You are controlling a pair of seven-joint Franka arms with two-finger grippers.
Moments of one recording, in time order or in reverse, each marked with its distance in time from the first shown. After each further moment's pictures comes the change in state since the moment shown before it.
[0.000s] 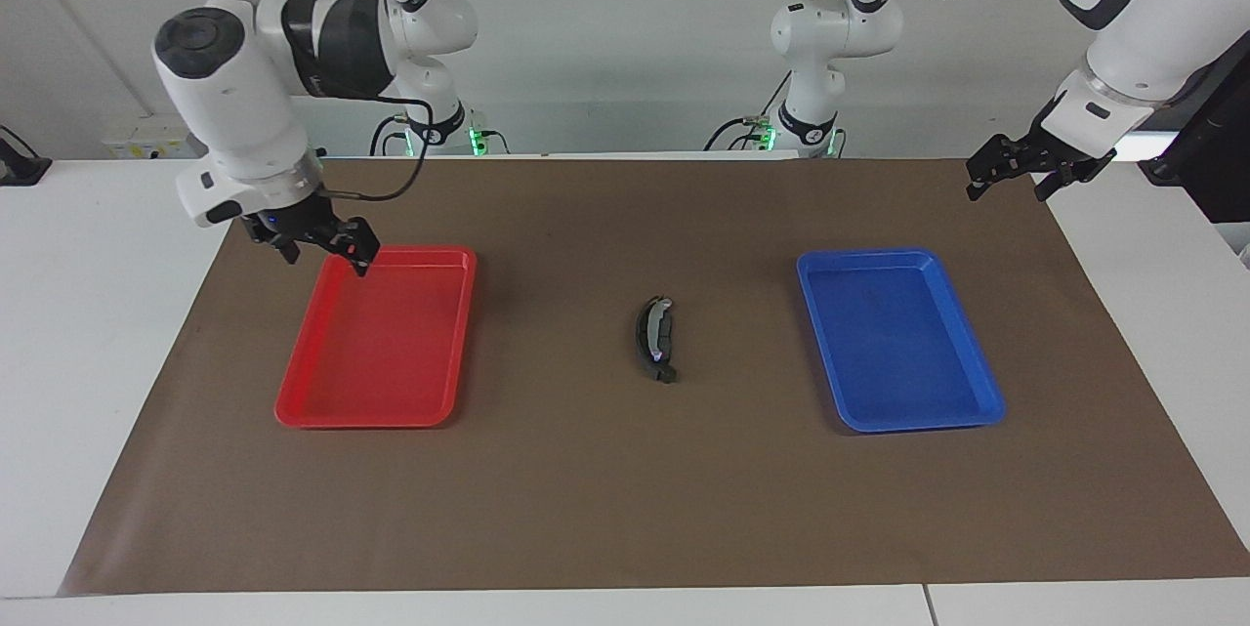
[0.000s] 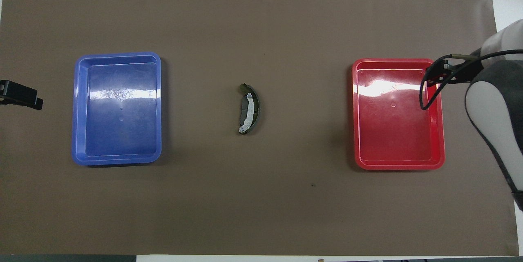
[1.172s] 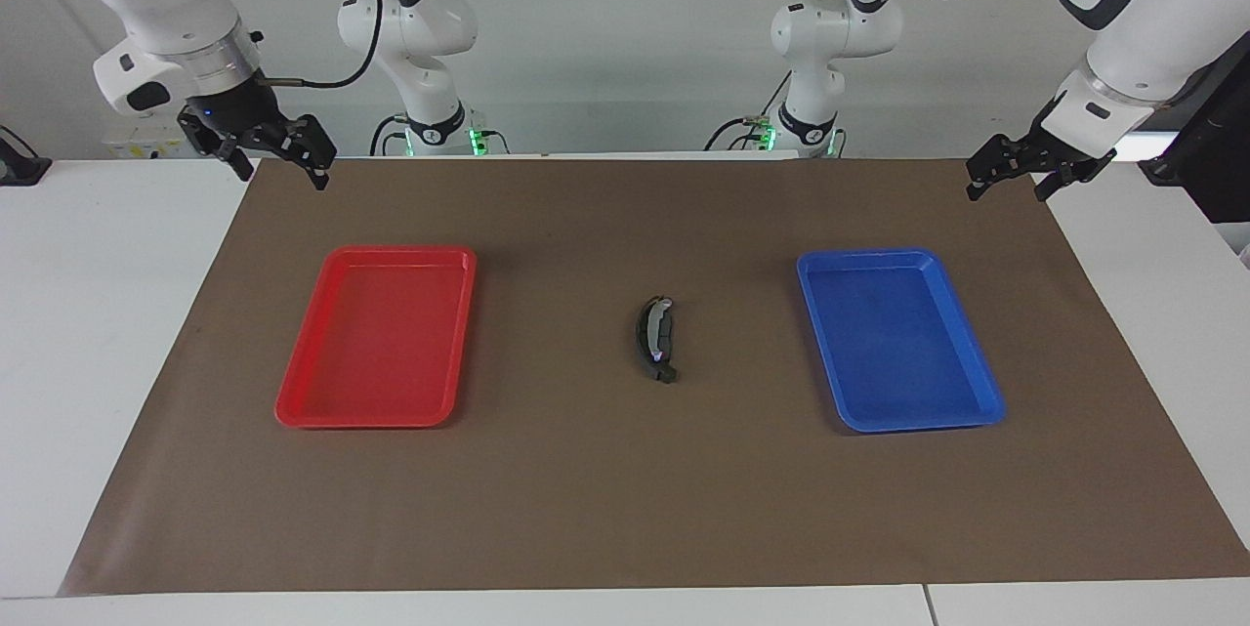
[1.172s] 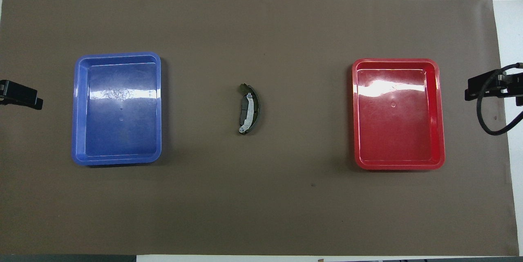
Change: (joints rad) left arm 0.000 0.000 0.000 0.000 0.000 0.000 0.000; right arm -0.027 -0.080 0.035 0.143 0.028 -0.233 -0.068
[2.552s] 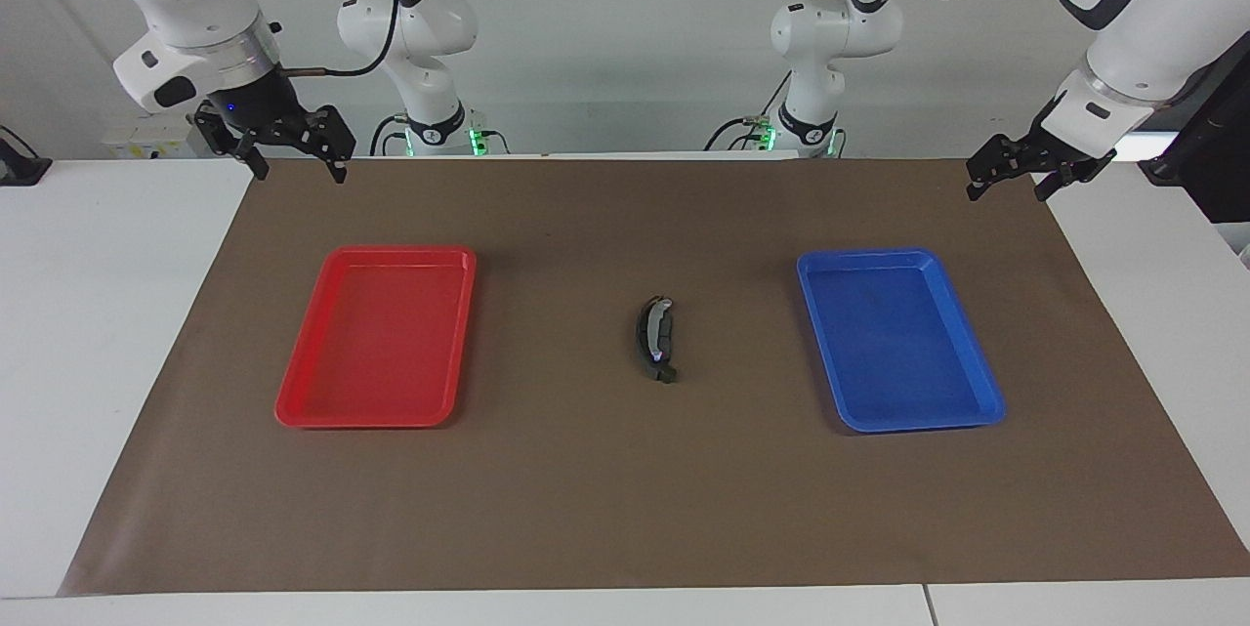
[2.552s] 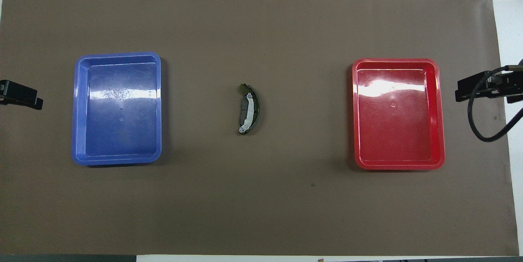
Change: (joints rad) left arm 0.000 0.000 0.000 0.000 0.000 0.000 0.000; right arm 0.019 0.007 0.019 0.031 0.014 -0.024 -0.025
